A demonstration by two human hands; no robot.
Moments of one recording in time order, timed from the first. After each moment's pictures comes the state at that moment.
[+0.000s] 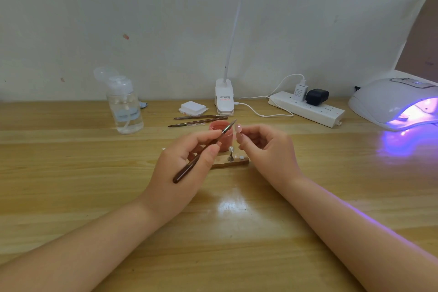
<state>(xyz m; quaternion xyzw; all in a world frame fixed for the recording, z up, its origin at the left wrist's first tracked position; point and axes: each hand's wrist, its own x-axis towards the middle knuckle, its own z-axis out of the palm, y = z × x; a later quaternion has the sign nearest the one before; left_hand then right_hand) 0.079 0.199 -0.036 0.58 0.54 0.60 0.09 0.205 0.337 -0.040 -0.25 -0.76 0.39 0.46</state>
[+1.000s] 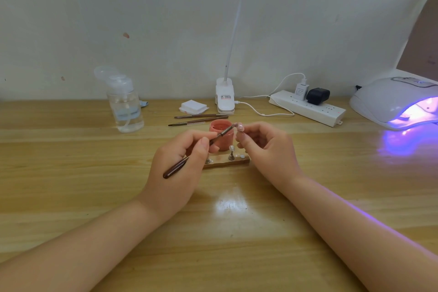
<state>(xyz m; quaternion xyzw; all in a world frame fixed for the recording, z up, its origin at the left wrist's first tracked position) 0.077 0.199 -0.038 0.55 0.56 0.62 0.07 0.204 0.339 -0.042 -0.23 -0.76 0.40 0.45</state>
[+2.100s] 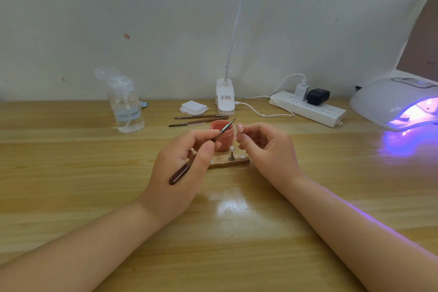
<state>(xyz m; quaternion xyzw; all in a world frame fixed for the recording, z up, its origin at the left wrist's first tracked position) 0.080 0.197 -0.034 0.60 0.54 0.59 0.03 0.203 0.338 -0.041 -0.24 -0.75 0.40 0.46</state>
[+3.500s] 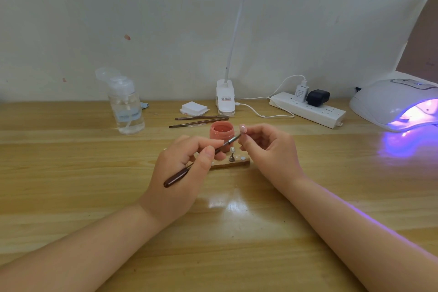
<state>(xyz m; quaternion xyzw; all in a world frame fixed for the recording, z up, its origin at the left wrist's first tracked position) 0.080 0.195 -0.036 0.59 0.56 0.58 0.02 0.205 0.339 -0.041 -0.24 -0.74 0.41 0.47</state>
